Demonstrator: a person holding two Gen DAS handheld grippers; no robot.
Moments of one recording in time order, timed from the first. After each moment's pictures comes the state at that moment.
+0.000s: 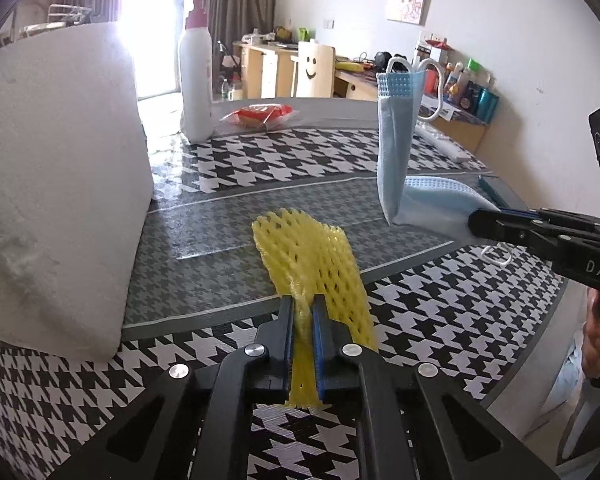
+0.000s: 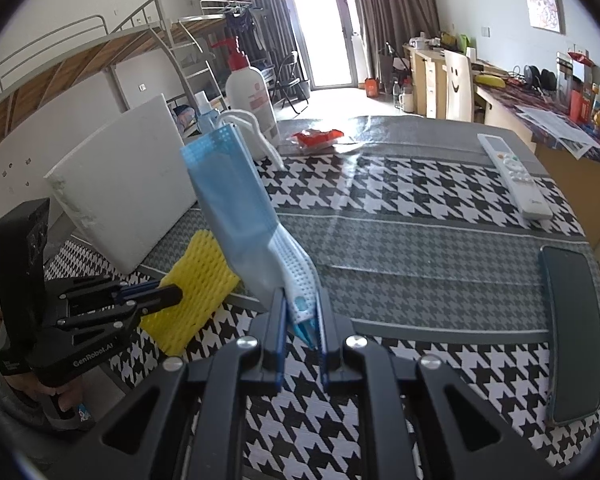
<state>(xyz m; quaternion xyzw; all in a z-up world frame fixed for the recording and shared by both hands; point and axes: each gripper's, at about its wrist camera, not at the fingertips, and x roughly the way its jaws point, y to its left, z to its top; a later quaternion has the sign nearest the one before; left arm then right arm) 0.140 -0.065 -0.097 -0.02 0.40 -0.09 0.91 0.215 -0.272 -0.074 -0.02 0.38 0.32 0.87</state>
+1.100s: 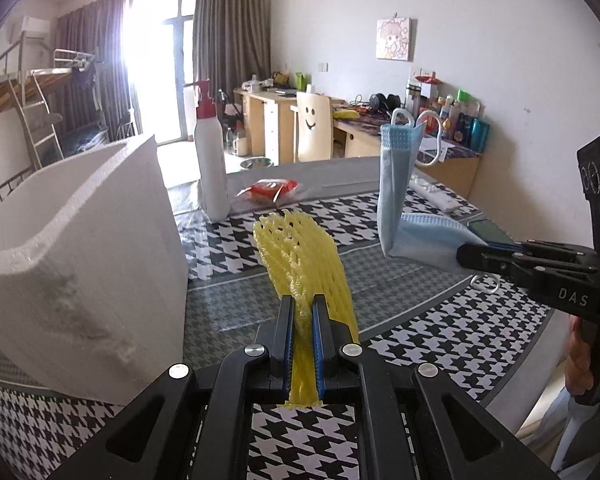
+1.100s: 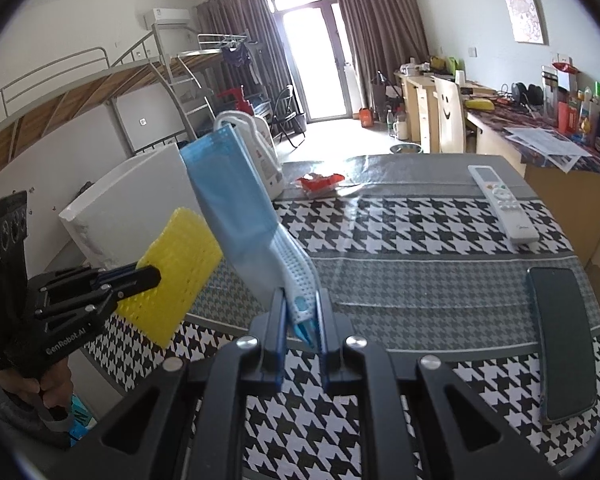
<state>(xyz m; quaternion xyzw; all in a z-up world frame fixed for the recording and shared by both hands) 0.128 -0.061 -0.039 0.01 0.32 -0.08 0.94 0.206 -0.273 -0.047 0.02 0.33 0.31 0.89</state>
